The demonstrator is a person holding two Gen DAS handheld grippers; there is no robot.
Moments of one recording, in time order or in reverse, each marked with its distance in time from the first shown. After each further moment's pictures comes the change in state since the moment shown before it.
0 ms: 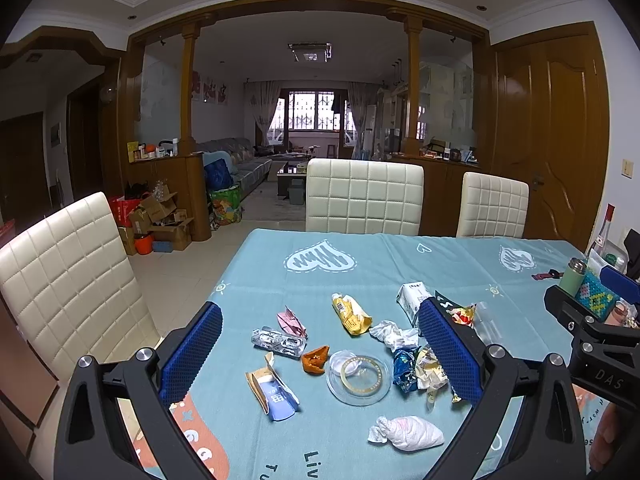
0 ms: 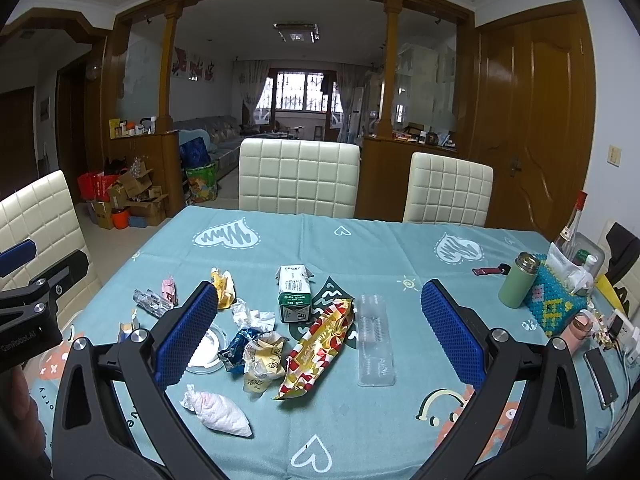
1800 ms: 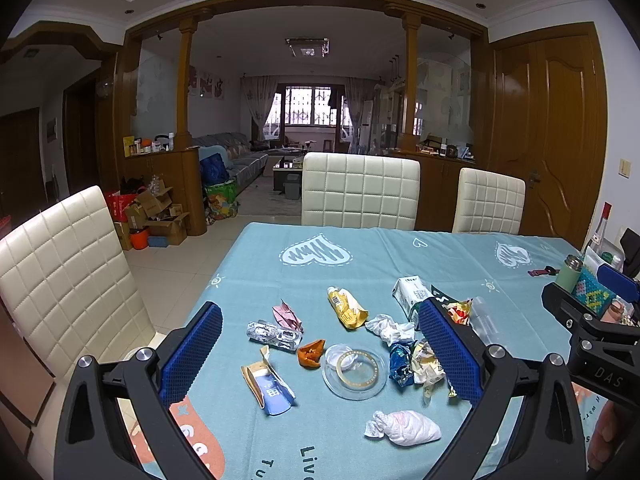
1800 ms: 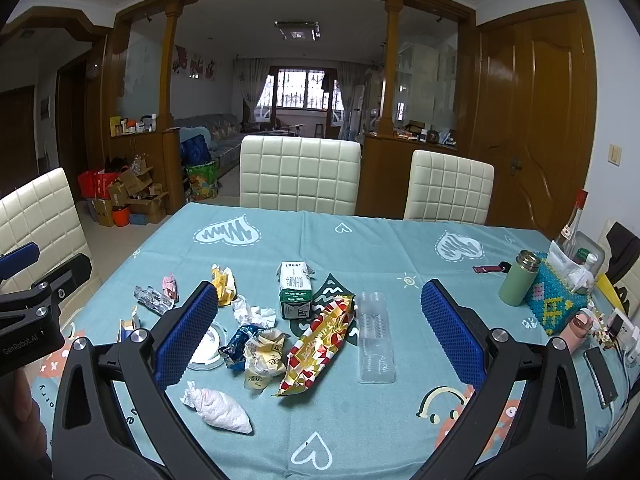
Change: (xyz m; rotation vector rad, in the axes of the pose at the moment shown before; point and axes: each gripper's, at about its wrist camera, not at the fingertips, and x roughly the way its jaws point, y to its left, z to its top) left arm -0.001 -0.004 -0.006 -0.003 0.013 -0.013; right arm -0.002 0.000 -0.002 -0.004 0.007 0.003
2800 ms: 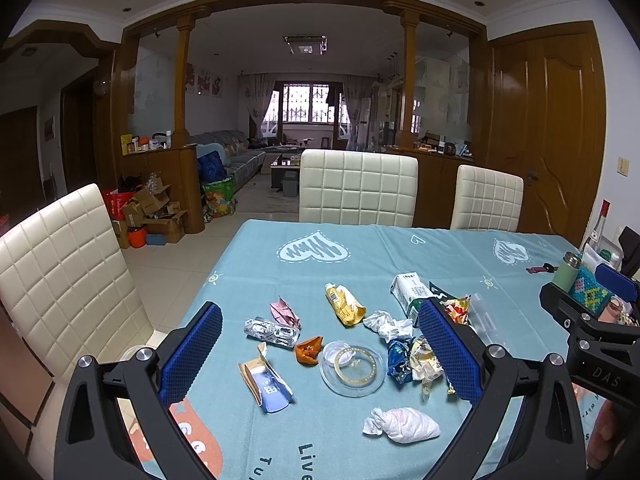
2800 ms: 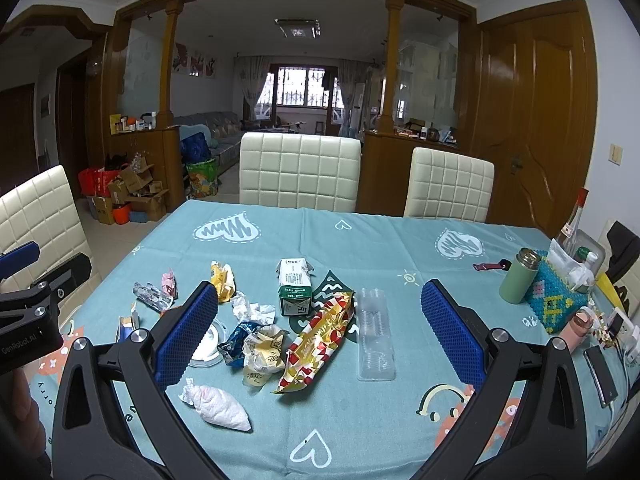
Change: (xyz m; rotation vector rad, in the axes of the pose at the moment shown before) left arm 0.002 0.001 -0.002 0.001 0.012 -0.008; right arm 0.002 0.000 -0.001 0.000 0.006 -0.001
